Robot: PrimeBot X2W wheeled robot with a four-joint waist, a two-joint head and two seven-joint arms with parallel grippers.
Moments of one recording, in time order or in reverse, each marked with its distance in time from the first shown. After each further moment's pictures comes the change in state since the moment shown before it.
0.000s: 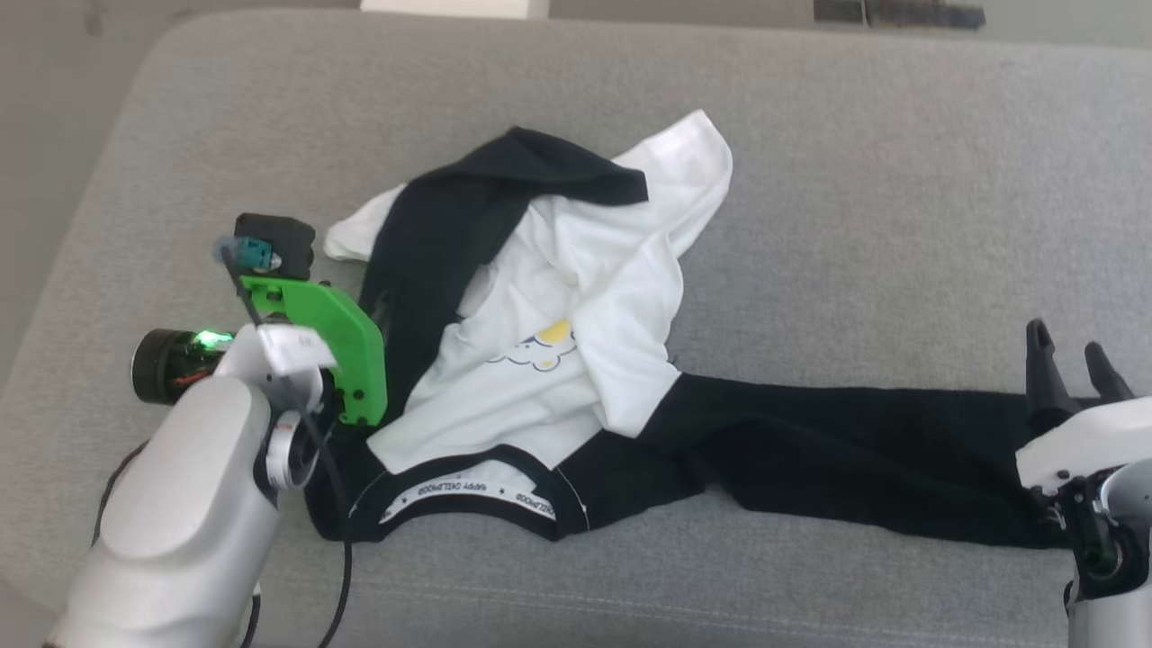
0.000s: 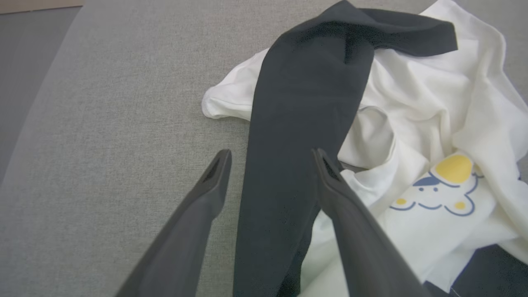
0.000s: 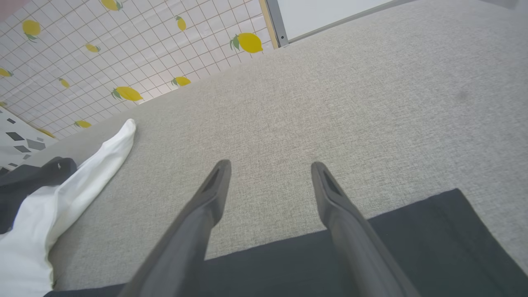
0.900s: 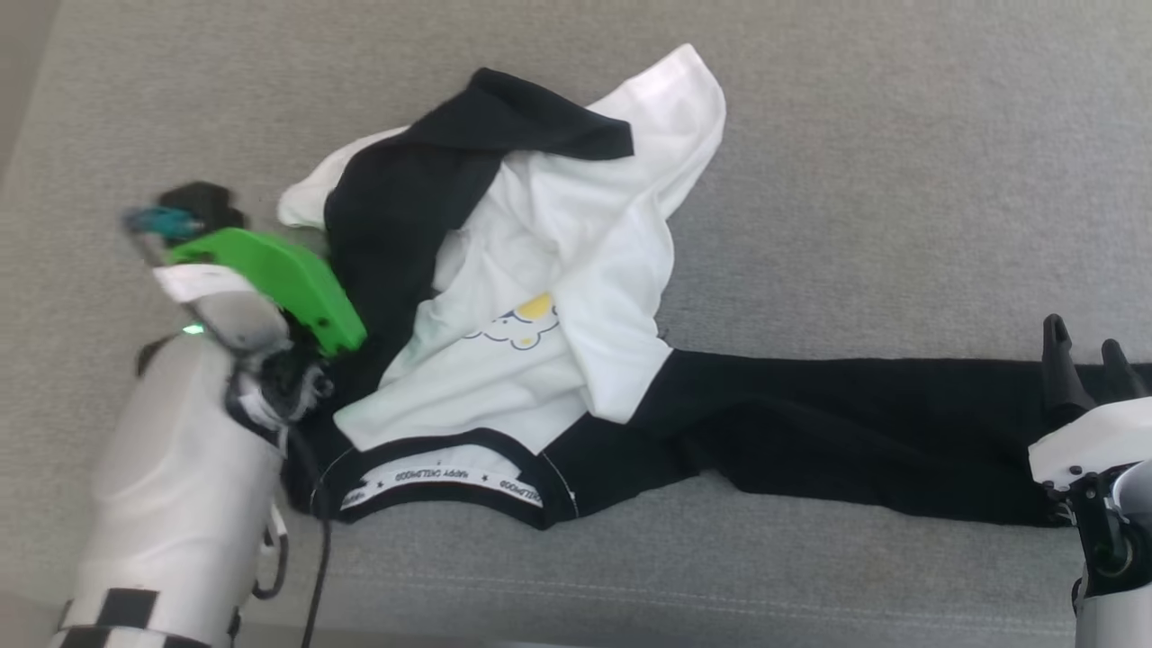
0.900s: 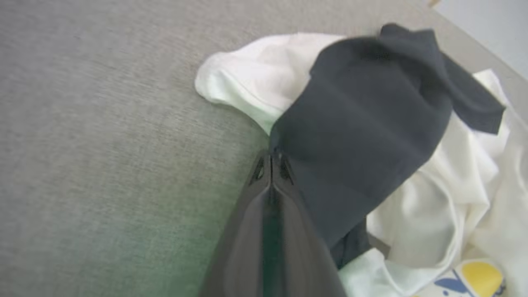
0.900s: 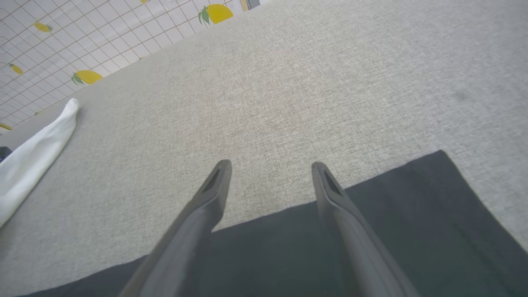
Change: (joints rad) left arm -0.128 -0.125 0.177 0.301 -0.208 -0.025 -0.081; right arm -0.016 0.000 -0.031 0.010 -0.005 0.000 -0.010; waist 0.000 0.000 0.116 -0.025
